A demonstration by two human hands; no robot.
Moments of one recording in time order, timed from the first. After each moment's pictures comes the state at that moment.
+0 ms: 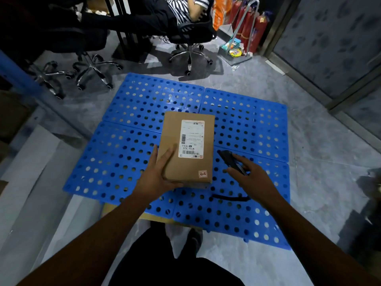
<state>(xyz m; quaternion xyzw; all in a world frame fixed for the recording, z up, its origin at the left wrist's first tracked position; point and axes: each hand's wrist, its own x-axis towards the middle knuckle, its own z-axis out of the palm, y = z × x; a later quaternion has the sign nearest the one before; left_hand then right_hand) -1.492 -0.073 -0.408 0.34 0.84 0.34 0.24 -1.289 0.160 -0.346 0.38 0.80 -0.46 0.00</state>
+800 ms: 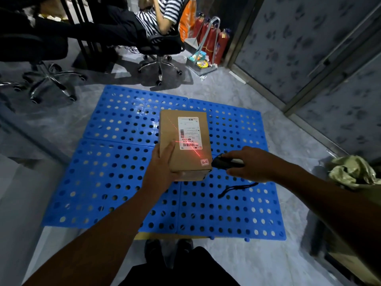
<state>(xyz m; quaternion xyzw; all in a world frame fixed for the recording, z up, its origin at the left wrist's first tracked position) -1.538 -0.029 -0.418 0.36 0.83 0.36 0.22 -1.348 0.167 -0.258 0.26 0.93 -0.14 0.23</state>
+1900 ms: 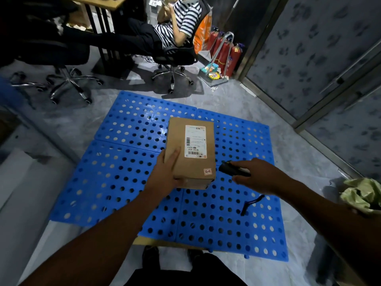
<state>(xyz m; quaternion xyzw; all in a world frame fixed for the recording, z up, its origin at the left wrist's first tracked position) -1.546 -0.026 -0.419 0.36 0.84 0.33 0.25 -1.341 0.186 -0.279 0.28 0.93 -0.15 0.18</state>
